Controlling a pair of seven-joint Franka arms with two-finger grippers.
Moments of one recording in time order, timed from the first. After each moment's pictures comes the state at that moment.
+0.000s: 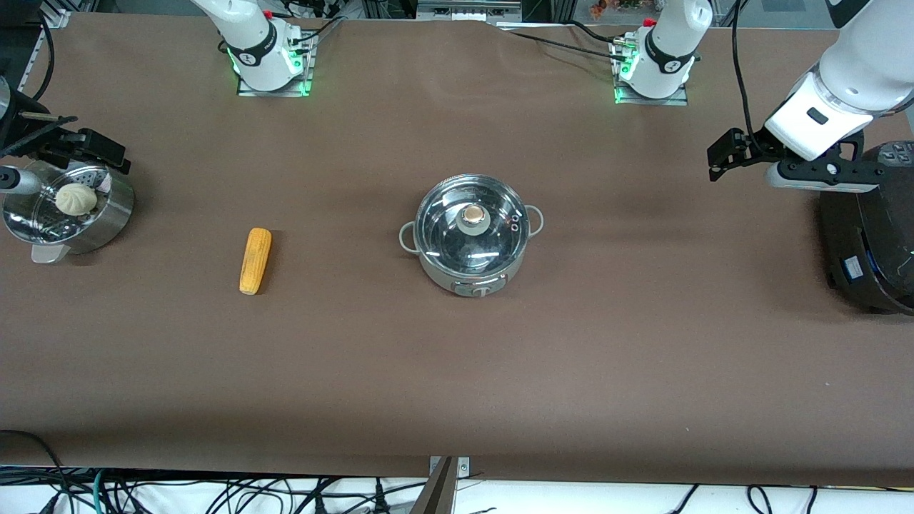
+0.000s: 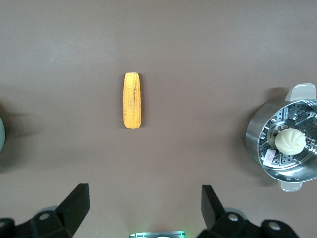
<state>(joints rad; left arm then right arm) -0.11 -0.06 -0.05 -1.75 0.00 1.68 -0.11 0.02 0.02 -0.03 -1.60 -0.01 1.52 0.06</state>
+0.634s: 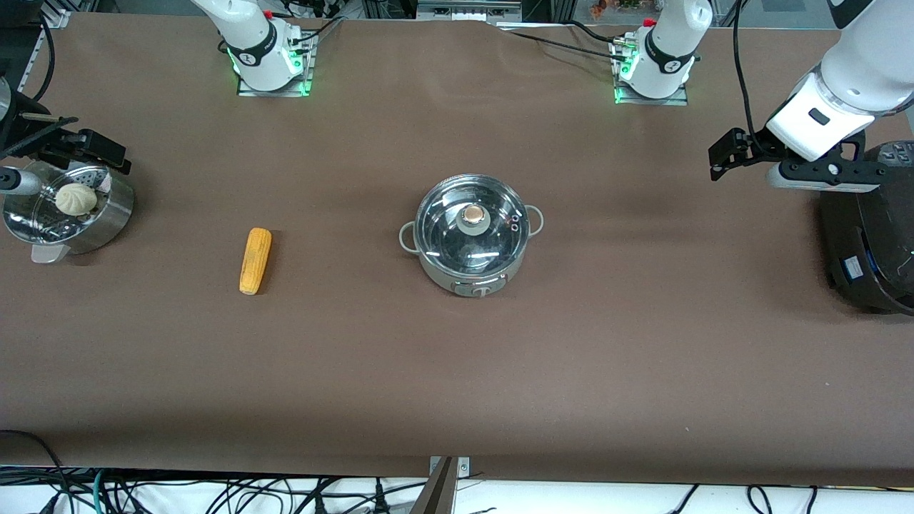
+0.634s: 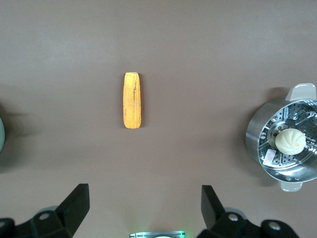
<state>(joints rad) -0.11 -0.06 -0.05 -1.75 0.00 1.67 -0.11 0.02 0.02 -0.03 -1.60 -0.01 1.52 0.06</state>
